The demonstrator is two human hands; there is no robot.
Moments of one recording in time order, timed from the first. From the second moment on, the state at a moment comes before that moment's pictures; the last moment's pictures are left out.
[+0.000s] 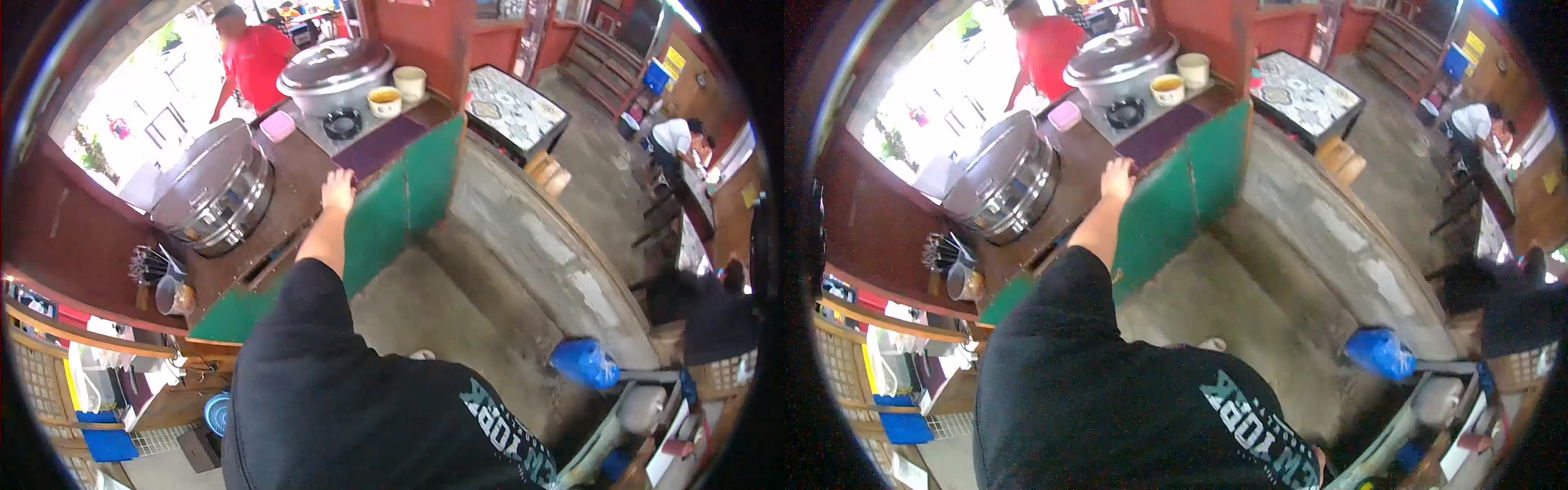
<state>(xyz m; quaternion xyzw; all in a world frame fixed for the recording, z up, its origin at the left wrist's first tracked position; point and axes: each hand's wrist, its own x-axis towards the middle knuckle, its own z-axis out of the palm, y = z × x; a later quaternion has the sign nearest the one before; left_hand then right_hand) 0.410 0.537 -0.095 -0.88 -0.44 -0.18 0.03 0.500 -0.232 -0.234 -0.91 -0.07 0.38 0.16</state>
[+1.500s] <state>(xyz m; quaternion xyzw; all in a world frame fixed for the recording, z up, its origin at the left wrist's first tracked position) 0.565 -0.397 0.067 -0.74 0.53 0.24 -0.33 0.416 -0.452 -0.020 -0.89 0.09 -0.32 0.30</state>
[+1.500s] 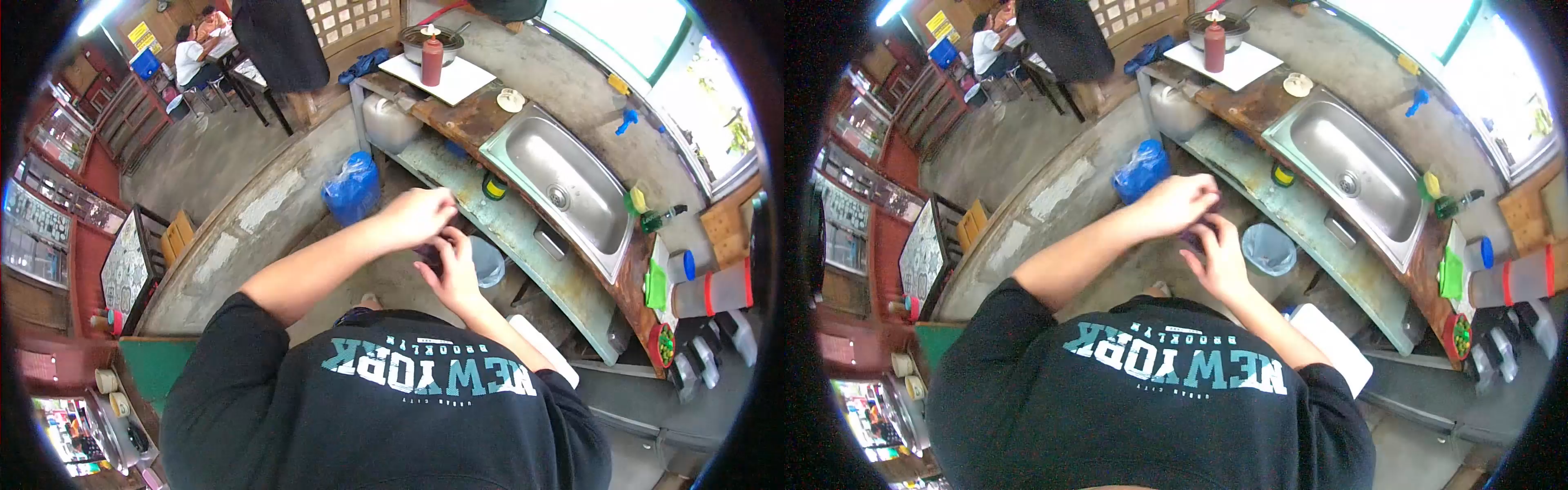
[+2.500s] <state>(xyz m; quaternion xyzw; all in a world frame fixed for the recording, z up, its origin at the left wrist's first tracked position) 0.977 -0.763 -0.054 -0.81 0.36 -0.01 -0.47 0.793 -0.818 -0.099 -0.94 0.17 -0.25 0.17</state>
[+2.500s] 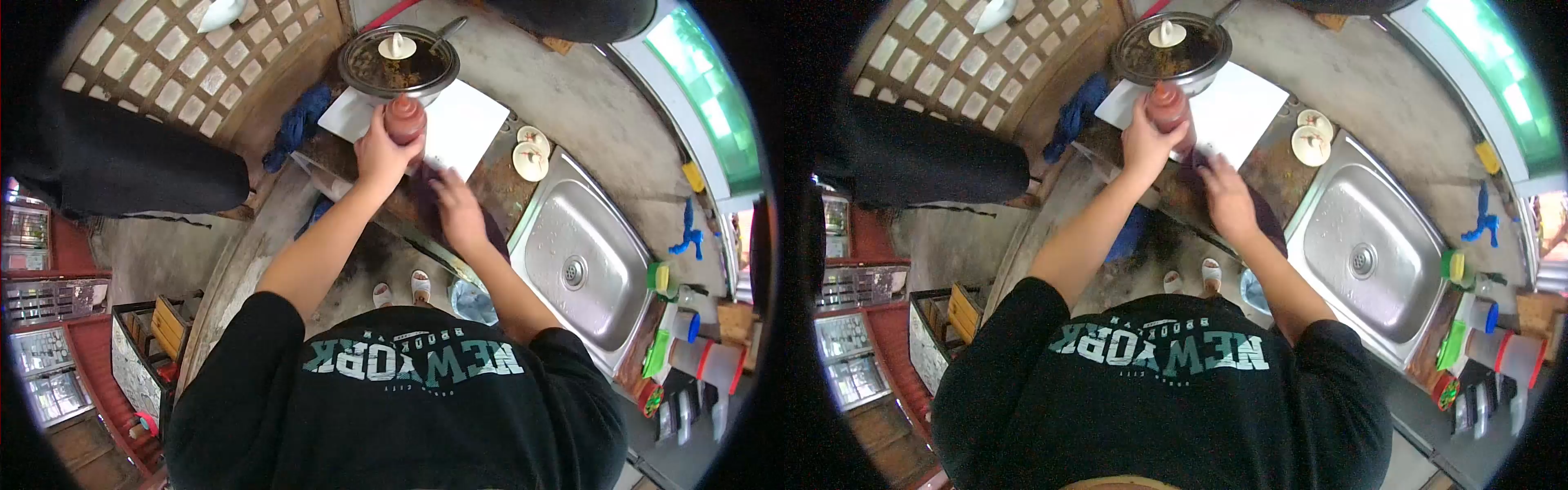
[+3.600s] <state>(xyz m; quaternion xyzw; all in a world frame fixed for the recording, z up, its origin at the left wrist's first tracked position) 0.927 -0.621 -0.009 -0.79 0.23 0.07 -0.56 0.909 -1.021 -0.140 -0.88 0.47 -0.06 0.01</state>
